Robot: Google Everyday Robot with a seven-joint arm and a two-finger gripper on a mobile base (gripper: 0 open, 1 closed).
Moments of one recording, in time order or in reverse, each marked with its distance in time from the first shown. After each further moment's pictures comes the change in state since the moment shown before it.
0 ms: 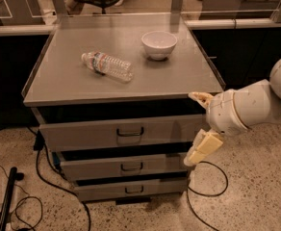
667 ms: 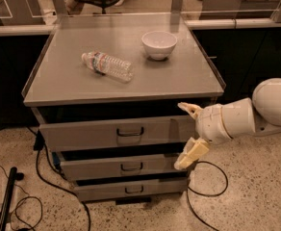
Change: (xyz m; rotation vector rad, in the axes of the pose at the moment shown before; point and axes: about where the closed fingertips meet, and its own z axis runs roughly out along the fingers) arm 0.020 -0.002 0.061 -0.040 -0.147 -0.011
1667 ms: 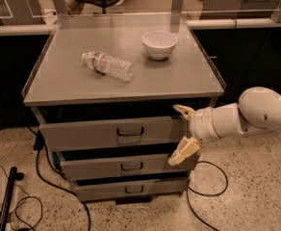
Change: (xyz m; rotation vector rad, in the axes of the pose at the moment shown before) arm 0.030 -0.024 0.042 0.008 -0.041 0.003
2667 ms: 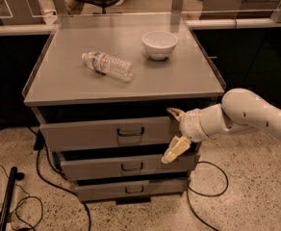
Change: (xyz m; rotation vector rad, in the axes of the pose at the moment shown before) arm 0.021 -0.015 0.049 -0.059 -0.001 0.038
